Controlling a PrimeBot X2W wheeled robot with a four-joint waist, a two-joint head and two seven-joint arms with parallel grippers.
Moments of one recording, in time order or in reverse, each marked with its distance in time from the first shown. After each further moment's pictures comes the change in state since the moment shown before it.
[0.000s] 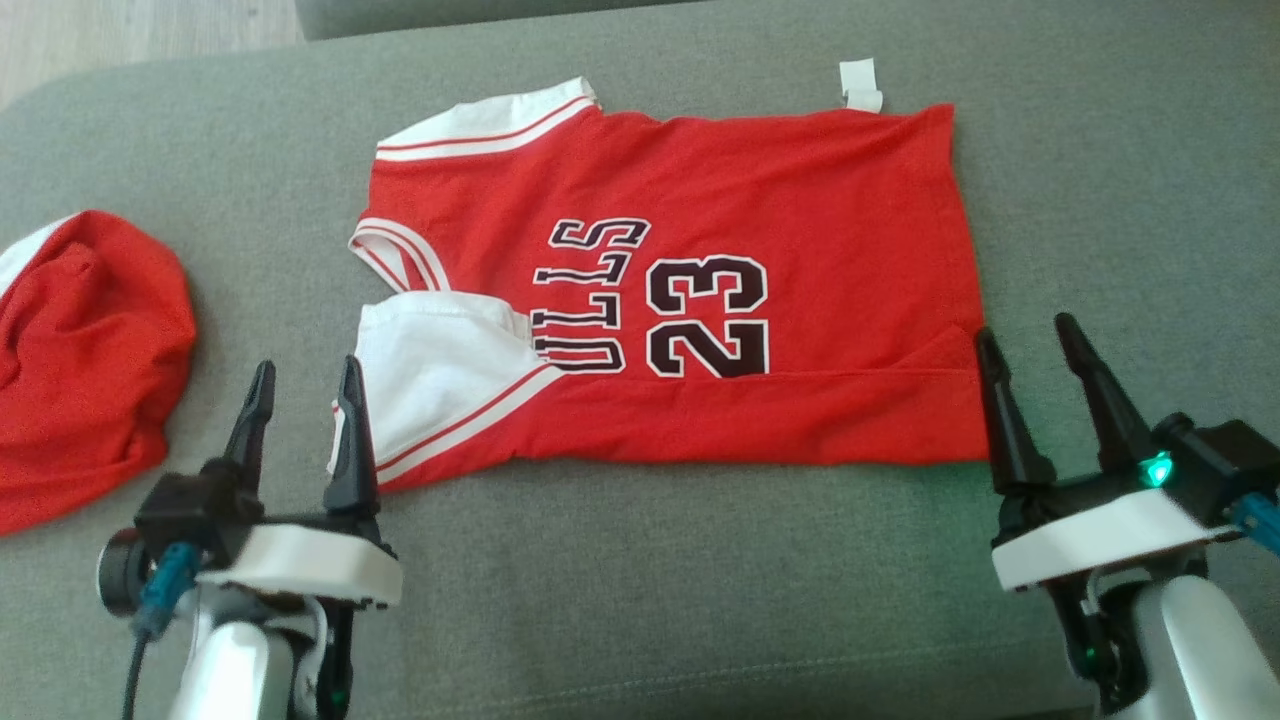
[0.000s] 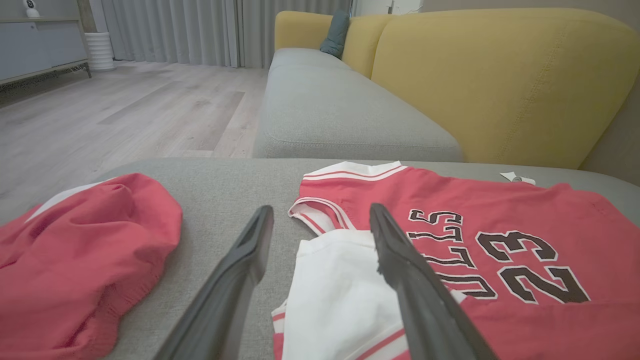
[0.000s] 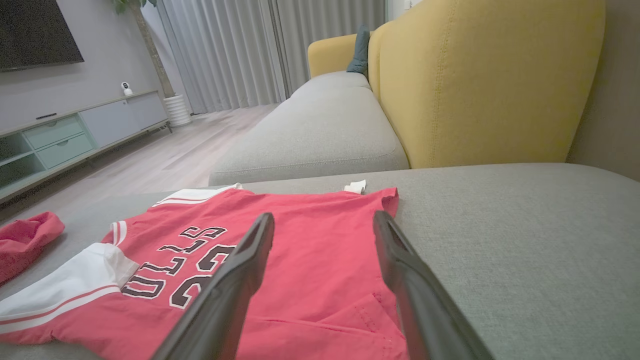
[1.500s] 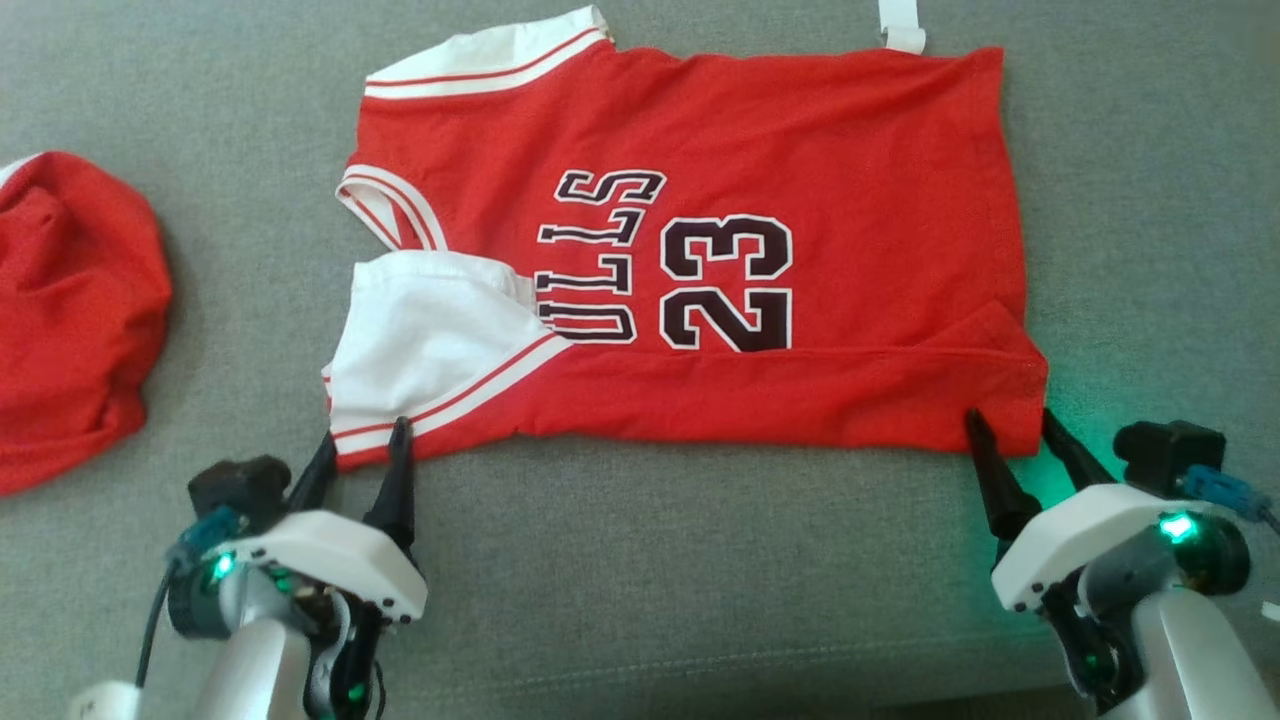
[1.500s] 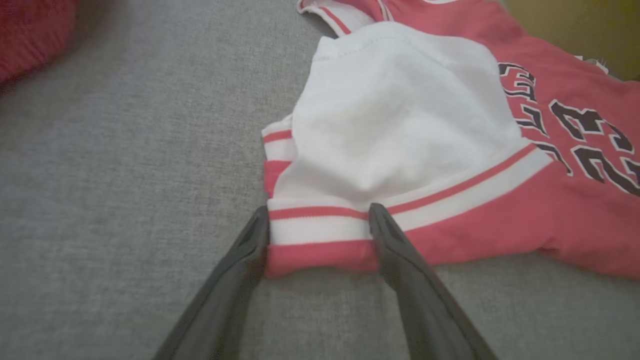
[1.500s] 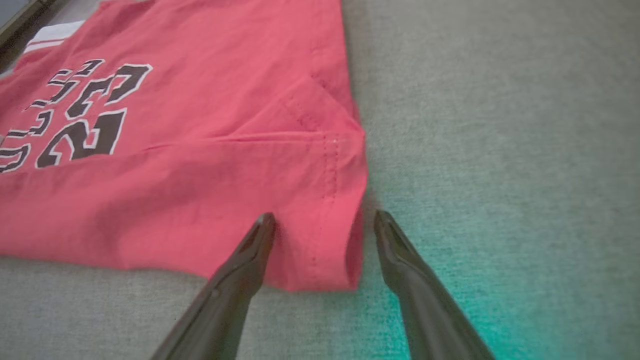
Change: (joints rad) left arm -0.054 -0.024 -0.033 0.231 -0.162 -0.053 0.164; right arm -0.028 0.036 -0.077 0.205 0.024 0.000 0.261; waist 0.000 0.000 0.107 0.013
